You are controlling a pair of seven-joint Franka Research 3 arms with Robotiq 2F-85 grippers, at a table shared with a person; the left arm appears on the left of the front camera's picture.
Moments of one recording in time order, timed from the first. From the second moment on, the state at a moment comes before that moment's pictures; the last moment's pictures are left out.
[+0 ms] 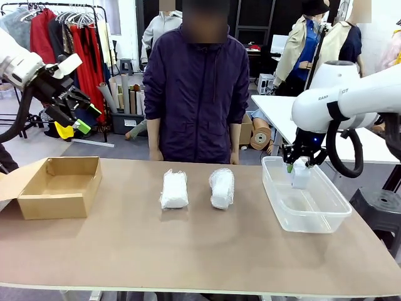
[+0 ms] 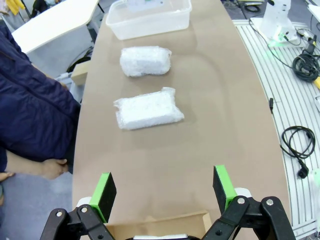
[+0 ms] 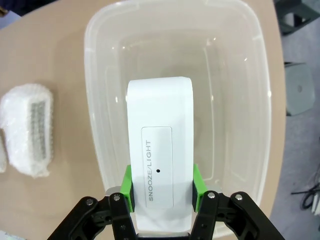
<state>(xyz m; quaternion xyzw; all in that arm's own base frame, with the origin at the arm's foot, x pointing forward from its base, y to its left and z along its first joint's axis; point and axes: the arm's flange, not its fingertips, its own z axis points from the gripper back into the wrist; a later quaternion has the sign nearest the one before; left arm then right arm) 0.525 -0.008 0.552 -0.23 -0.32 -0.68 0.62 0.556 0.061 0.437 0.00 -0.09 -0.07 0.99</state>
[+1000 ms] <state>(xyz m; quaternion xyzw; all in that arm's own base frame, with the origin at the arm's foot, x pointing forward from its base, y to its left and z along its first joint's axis) 0.525 -0.008 0.552 -0.23 -0.32 -0.68 0.62 0.569 0.042 0.351 -0.01 -0.05 -0.08 1.00</state>
